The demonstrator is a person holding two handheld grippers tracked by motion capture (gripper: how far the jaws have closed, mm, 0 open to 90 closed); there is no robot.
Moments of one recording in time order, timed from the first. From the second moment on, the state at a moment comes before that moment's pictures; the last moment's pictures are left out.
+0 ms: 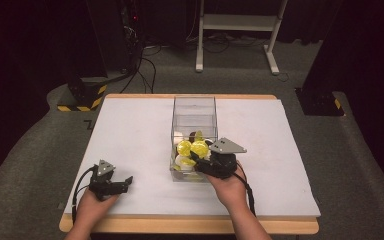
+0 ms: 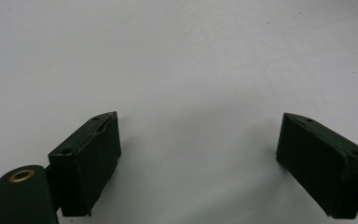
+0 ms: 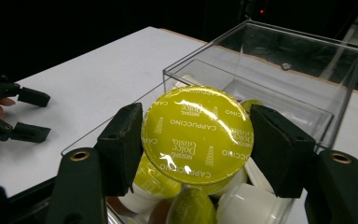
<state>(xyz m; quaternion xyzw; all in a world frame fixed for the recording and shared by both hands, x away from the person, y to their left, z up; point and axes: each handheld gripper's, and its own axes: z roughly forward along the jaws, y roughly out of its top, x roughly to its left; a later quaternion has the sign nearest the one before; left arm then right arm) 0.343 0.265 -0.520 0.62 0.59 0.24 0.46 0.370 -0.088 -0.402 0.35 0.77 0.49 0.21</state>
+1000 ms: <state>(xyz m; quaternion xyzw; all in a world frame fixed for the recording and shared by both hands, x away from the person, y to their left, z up) 0.343 0.264 -0.520 0.62 0.59 0.24 0.46 0.390 -0.158 -0.396 0.42 0.72 0.48 0.27</state>
